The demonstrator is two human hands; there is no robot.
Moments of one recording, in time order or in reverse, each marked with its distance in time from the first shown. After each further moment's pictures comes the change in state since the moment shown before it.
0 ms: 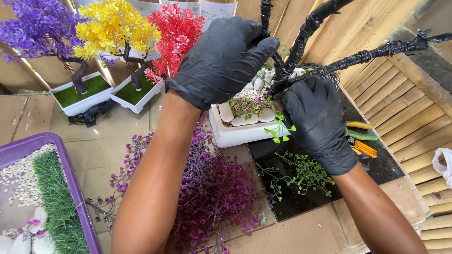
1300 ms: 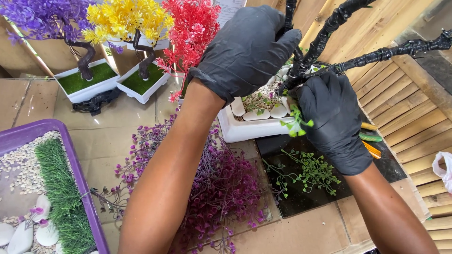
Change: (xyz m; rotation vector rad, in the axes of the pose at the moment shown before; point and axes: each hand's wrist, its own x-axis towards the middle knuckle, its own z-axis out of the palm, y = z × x) left_hand 0.001 -0.009 0.019 0.042 0.124 -0.041; right_hand -0.014 0.001 0.018 -0.178 -0.085 0.037
